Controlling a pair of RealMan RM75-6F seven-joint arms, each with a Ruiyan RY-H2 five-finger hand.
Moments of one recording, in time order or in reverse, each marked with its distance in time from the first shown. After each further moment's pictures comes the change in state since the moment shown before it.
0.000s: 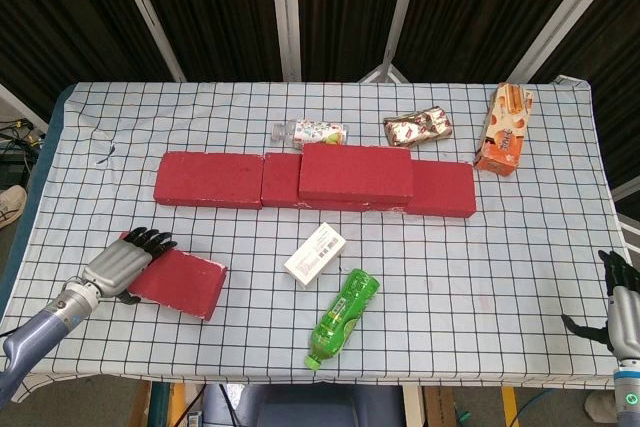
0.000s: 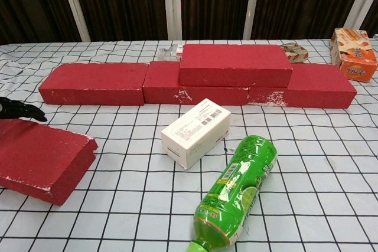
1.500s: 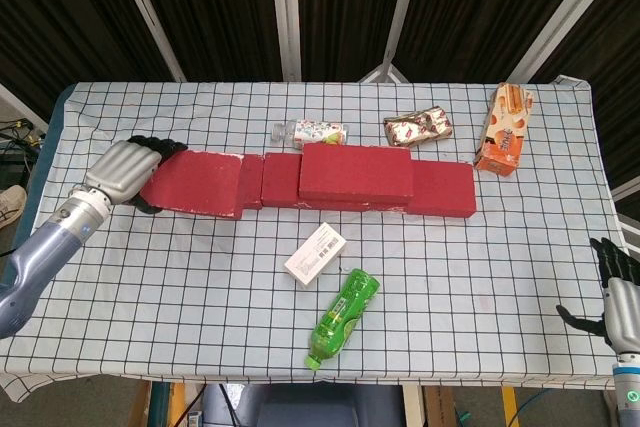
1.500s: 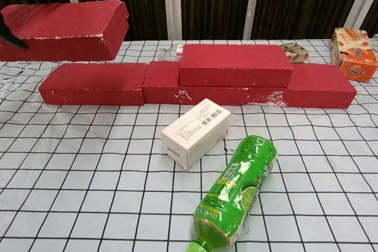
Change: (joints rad) left arm -0.295 0.192 -0.248 -0.114 -0.430 -0.155 0.092; right arm 0.032 -0.002 -0.054 0.081 -0.177 0.043 0.122
